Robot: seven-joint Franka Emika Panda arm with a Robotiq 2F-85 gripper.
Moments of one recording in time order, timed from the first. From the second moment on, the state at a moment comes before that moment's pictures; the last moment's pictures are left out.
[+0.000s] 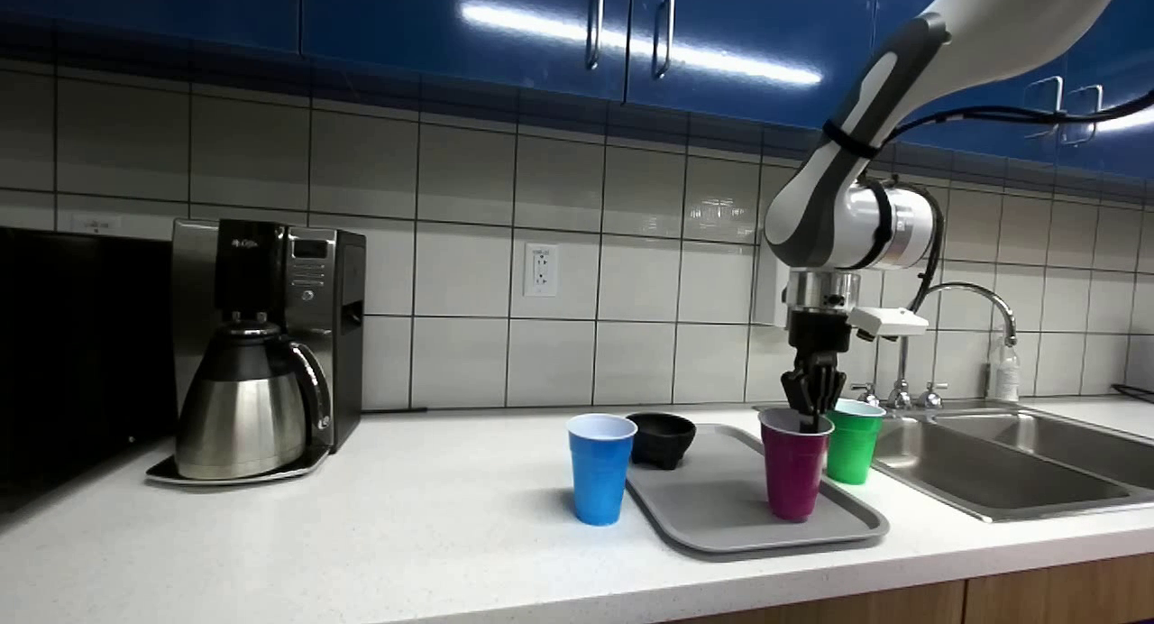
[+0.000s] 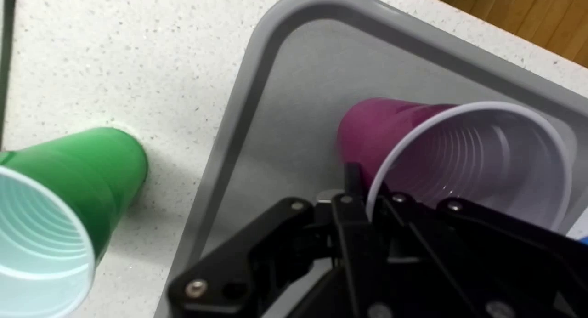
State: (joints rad) arm -0.03 0.01 -0.06 -2.47 0.04 2.48 -0.55
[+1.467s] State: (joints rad) arm -0.12 -0.16 -0.22 -2.38 0.08 2.17 -0.55
